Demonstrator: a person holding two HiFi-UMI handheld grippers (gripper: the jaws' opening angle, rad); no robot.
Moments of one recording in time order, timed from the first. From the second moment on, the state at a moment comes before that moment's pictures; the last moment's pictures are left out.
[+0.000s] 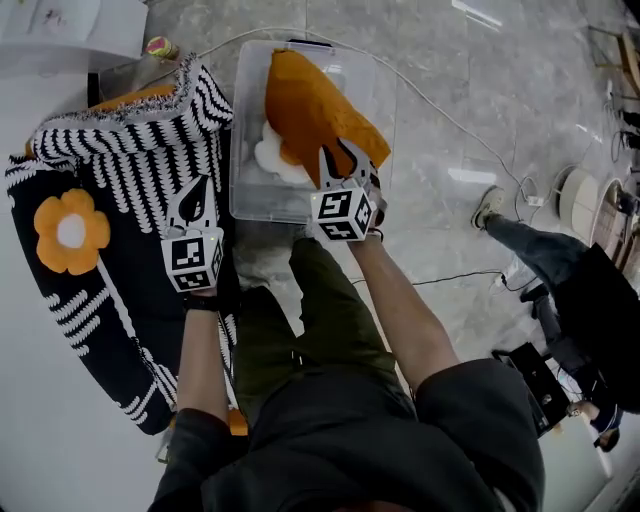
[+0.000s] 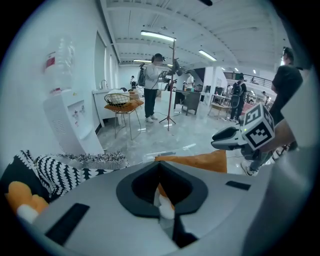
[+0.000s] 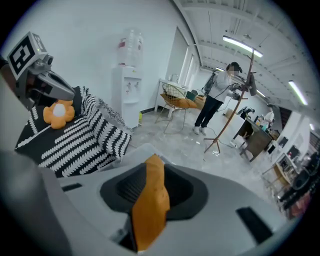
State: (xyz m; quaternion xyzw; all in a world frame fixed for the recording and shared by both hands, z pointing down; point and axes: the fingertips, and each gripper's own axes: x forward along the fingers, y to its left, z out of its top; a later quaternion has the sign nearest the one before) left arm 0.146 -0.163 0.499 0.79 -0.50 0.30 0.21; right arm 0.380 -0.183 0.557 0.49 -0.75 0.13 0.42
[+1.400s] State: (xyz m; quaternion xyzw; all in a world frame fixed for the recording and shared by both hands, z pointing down) left arm -0.398 0.048 0.471 0.47 -0.82 0.16 0.28; right arm -0.329 -0.109 0.473 -0.03 -0.93 -0.14 0.35
